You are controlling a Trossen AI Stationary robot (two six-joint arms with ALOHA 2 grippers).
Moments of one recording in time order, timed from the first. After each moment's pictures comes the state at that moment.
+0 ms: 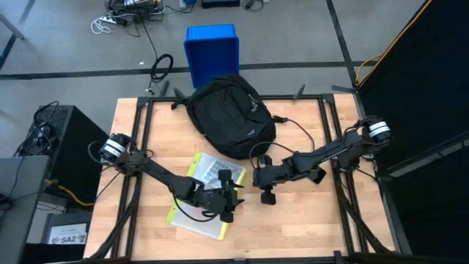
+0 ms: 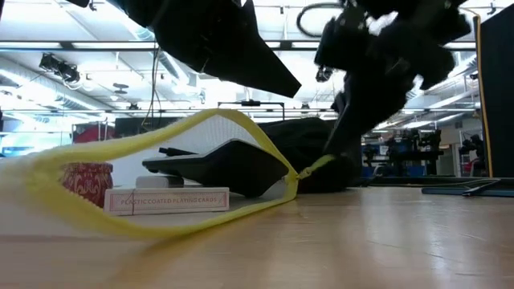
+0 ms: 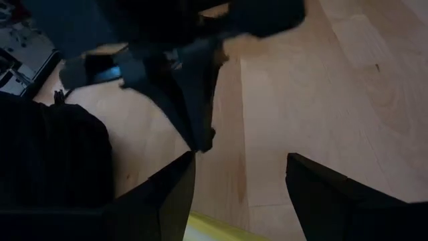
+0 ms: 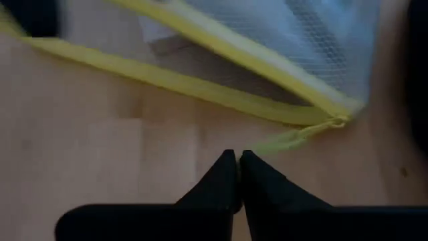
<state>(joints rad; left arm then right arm) -0.45 1.80 1.08 0.14 -0.59 -0.03 0.28 1.61 0.86 -0.11 0.14 0.27</state>
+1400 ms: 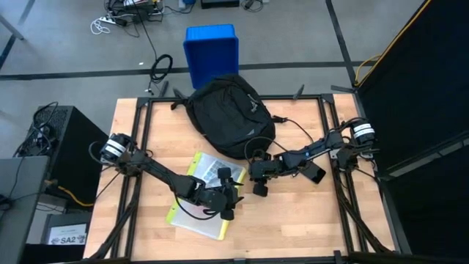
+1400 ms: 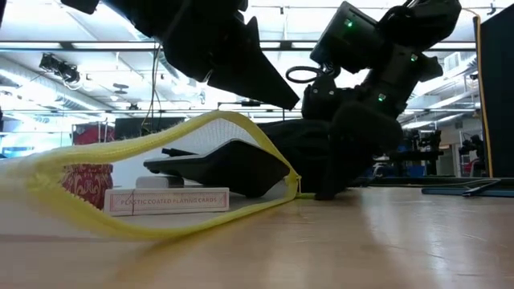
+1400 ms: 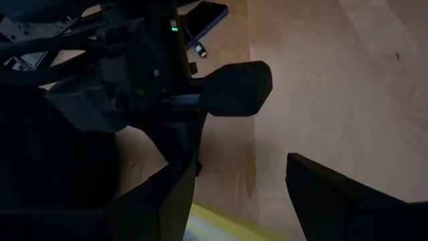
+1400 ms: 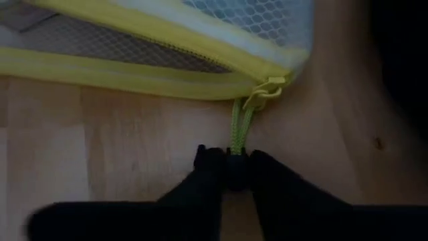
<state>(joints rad) -0.43 1.81 1.08 0.11 -0.59 -0.06 0.16 1.83 0.84 -0.07 0.14 0.32</state>
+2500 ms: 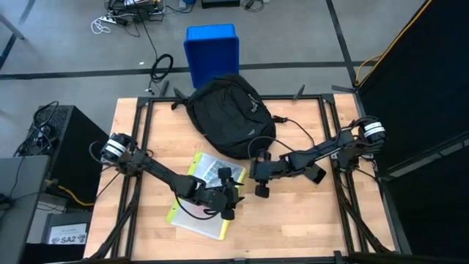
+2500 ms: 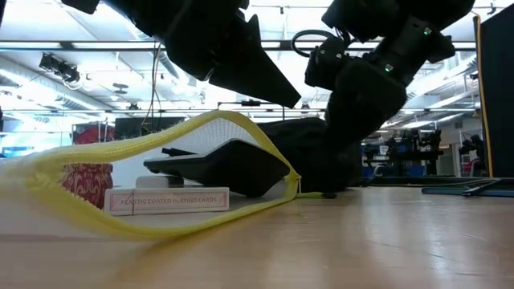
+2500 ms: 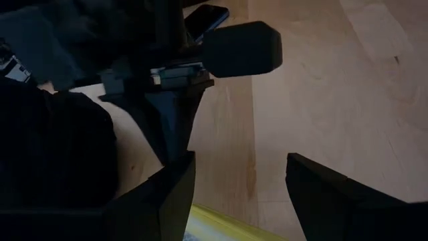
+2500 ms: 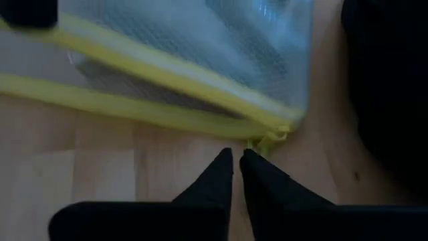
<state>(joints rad) -0.43 1.81 1.08 0.12 -0.59 -0.06 0.21 1.67 0.83 0.00 0.21 0.29</state>
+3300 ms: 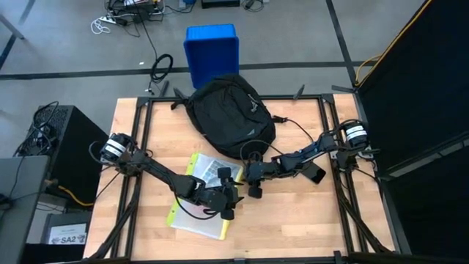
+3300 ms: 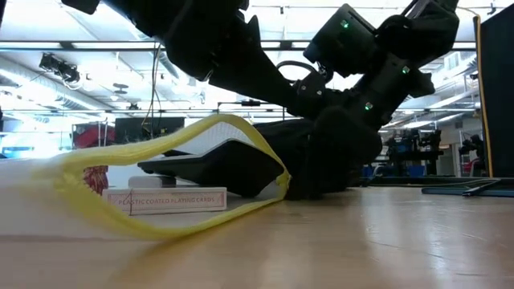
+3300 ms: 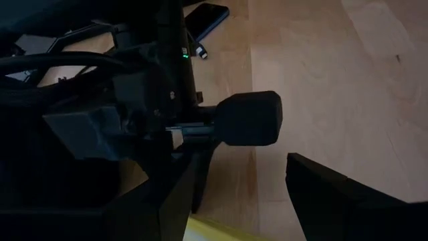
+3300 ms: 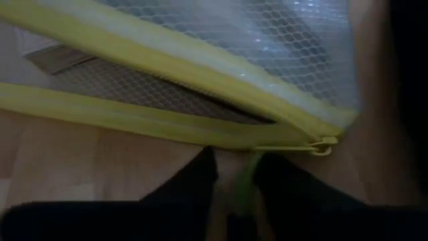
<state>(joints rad) -0.43 1.81 1.08 0.12 -0.59 -0.06 0.16 1.88 0.84 0.18 0.17 0.22</state>
